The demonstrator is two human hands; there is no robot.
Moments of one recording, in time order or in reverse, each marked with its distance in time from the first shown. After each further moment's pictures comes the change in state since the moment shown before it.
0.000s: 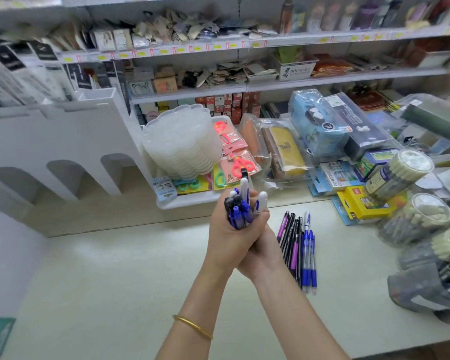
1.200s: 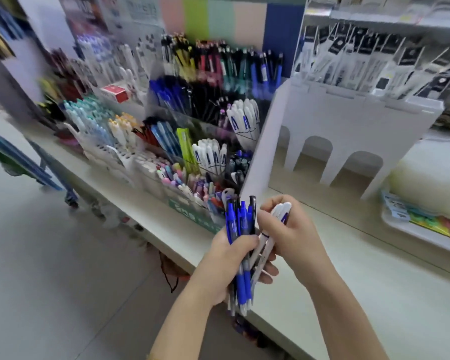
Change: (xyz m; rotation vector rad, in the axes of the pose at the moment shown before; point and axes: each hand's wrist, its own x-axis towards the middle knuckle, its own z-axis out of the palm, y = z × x) left_hand -0.182 0.093 -0.348 -0.199 0.377 -0.228; right_hand -0.033 0.321 0.087 -1.529 -0.513 0.005
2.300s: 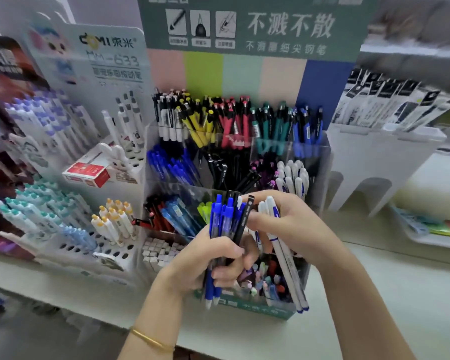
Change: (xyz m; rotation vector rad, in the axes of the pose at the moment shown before) left_hand 0.164 0.140 -0.187 -0.034 -0.966 -0.080; right_hand 0.162 -0.076 0.117 -0.233 -0.039 -0.084
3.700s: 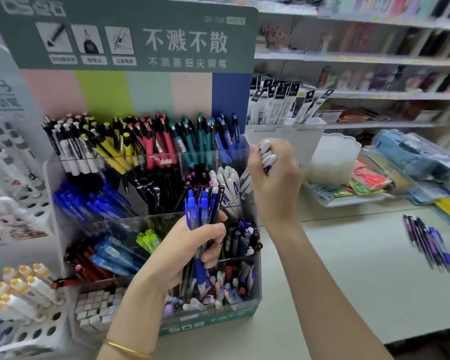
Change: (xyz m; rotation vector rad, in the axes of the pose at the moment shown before) left_hand 0.054 0.013 0.003 0.171 0.125 -0.062; right_hand 0.024 0.018 -0.039 -0.719 1.347 -0.464
